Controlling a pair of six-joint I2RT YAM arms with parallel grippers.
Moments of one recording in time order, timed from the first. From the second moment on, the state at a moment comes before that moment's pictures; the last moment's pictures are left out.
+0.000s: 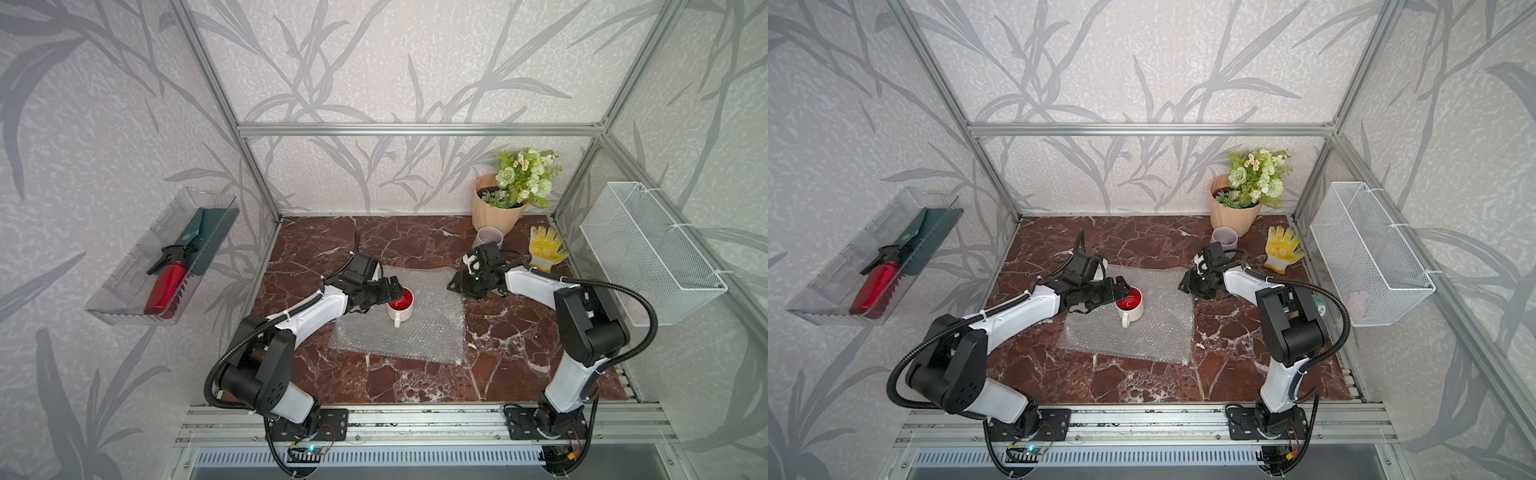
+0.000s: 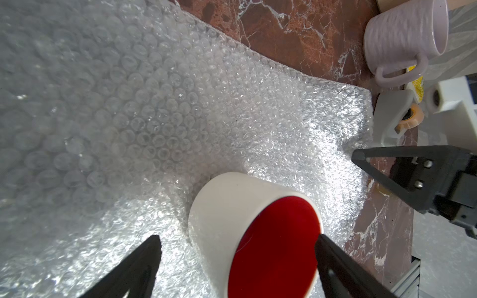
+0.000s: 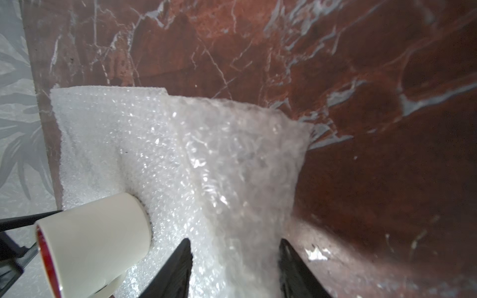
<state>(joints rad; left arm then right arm) -0.43 1.52 0.92 -0.33 0.24 -0.65 0.32 1.78 1.08 -0.33 -0.42 0.53</state>
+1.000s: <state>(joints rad) -0.43 1.52 0.92 -0.31 0.26 -0.65 0.32 1.79 1.06 -0.26 -0.49 0.50</state>
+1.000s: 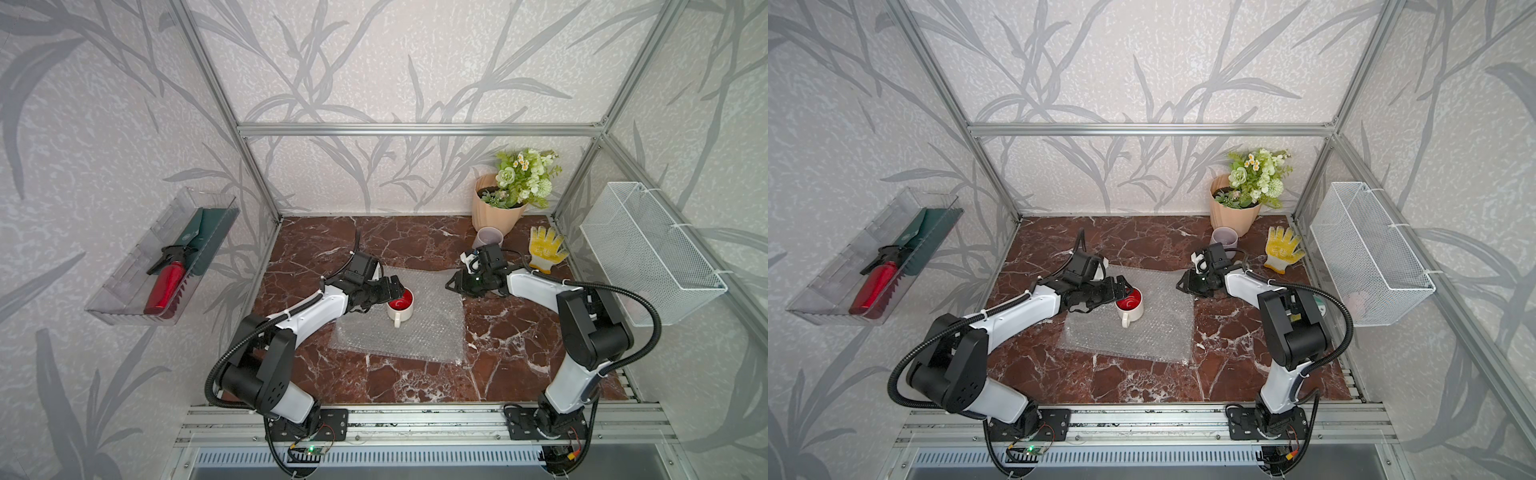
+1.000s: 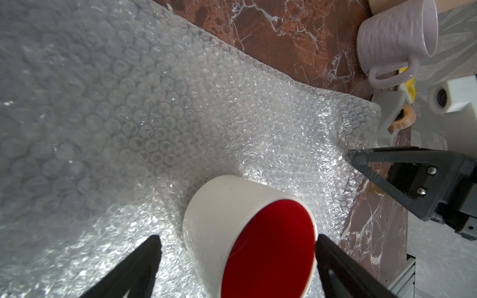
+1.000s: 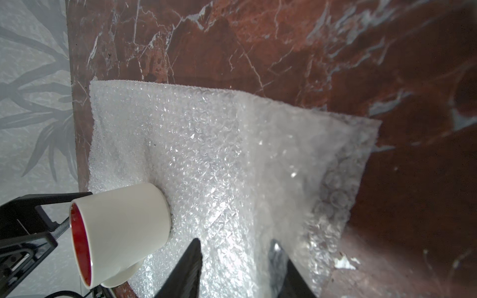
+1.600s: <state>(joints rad) -0.44 1.48 0.84 -0.30 0.30 -0.65 0.32 1.86 1.24 -0.32 -0.44 0.43</state>
